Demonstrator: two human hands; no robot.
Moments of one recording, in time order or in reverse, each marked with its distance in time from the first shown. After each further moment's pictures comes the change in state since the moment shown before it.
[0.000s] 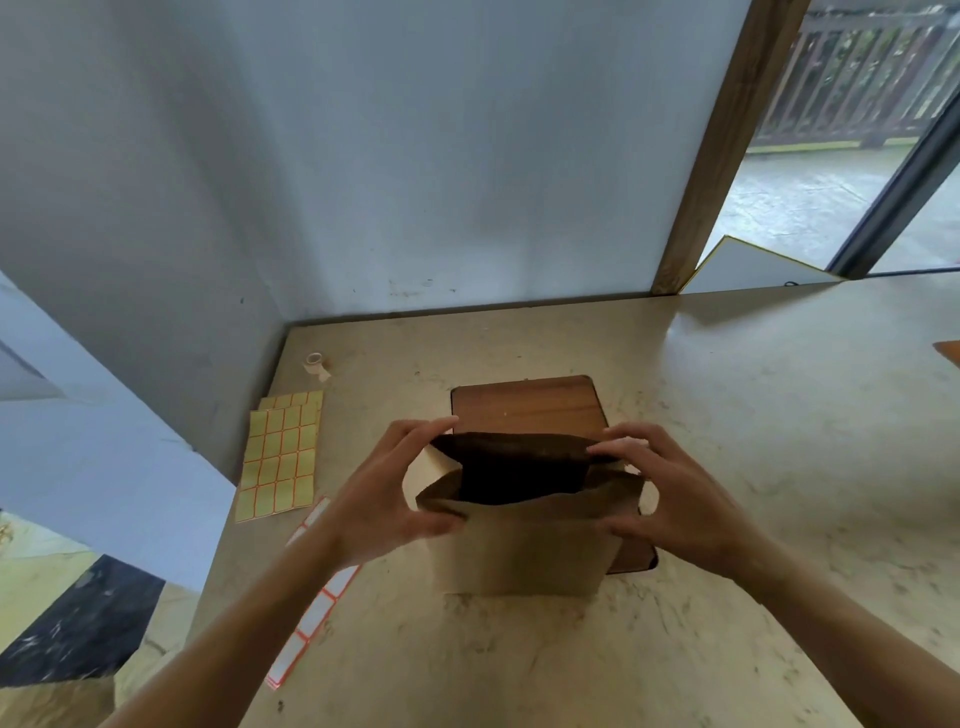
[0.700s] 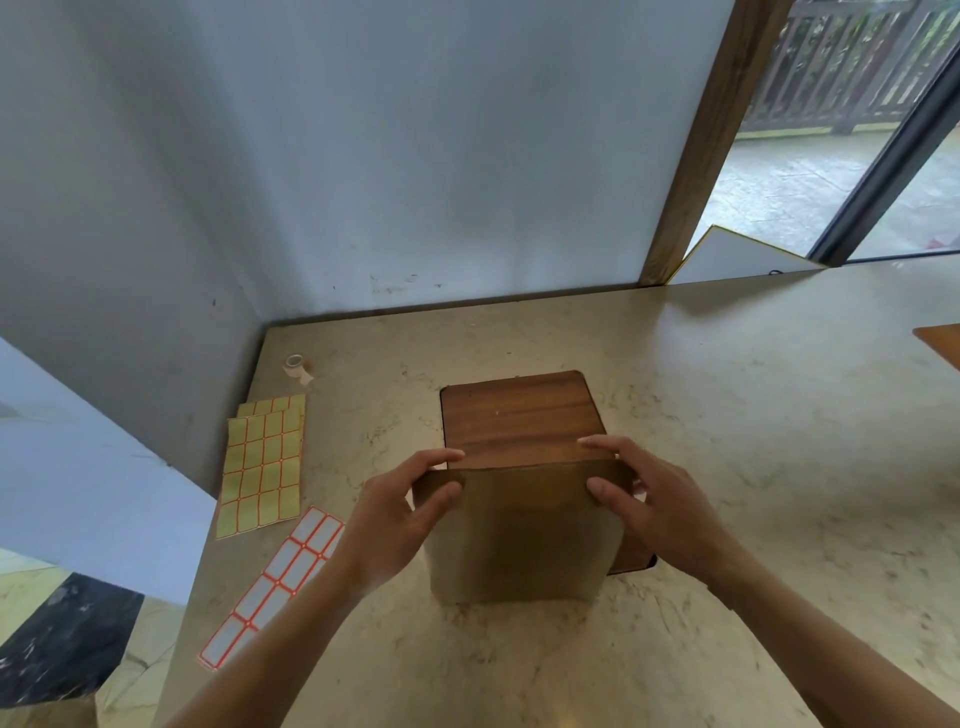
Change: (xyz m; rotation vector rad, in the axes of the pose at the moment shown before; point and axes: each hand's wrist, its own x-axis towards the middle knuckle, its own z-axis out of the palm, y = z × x) left_hand 0.004 -0.011 0.031 -0.200 0.163 -0.057; right_hand 0.009 0.002 0.027 0.148 0.118 0.168
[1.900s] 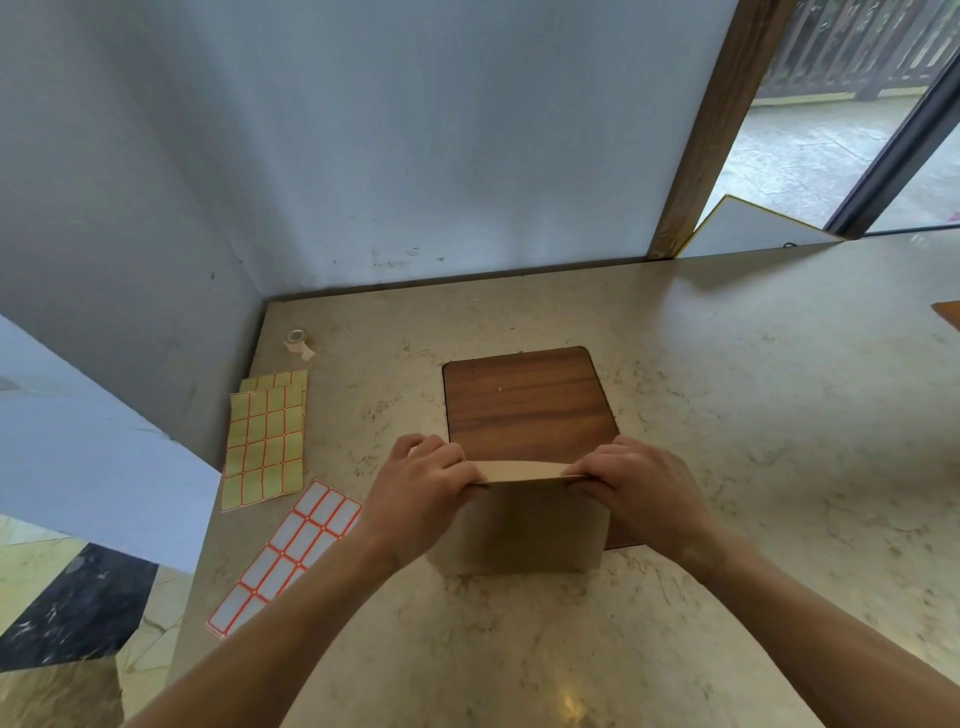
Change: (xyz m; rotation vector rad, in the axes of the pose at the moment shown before) left_hand 0.010 0.002 0.016 0.716 -0.124 0.391; right_hand 0.007 -0.001 0.015 -0.452 -0.099 -0.192
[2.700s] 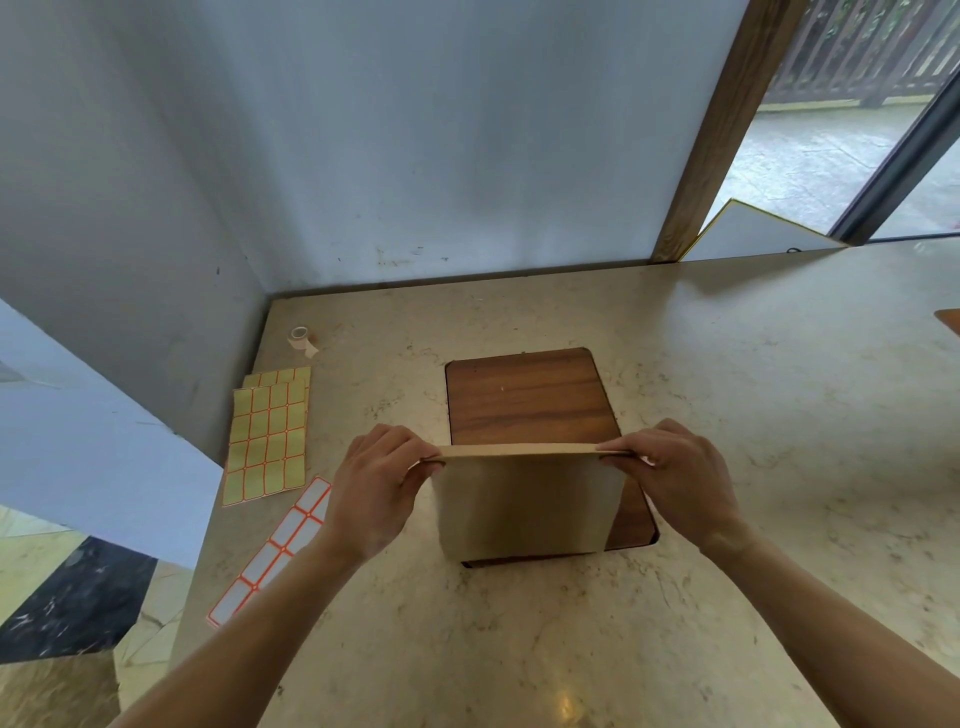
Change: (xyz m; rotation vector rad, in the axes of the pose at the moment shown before) left_hand -0.024 -0.031 0.001 -0.188 0.173 -0.225; right_hand -0.006 0.021 -0.007 0.126 0.243 0.155
